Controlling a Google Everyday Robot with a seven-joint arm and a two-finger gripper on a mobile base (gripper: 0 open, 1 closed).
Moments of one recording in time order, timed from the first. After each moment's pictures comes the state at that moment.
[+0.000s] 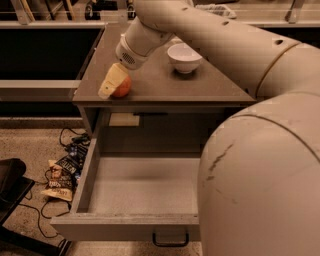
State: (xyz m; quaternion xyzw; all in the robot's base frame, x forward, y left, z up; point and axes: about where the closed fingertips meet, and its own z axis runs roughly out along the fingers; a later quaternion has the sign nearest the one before) arm 0.697 0.121 0.868 -0.57 0.75 0.15 0.30
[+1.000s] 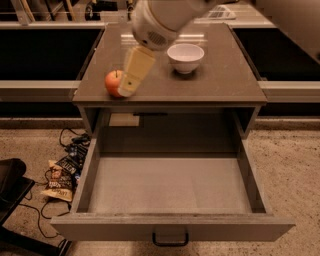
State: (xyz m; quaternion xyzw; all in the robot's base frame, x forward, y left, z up) arm 0.580 0.068 0.990 -0.67 0.64 0.06 0.37
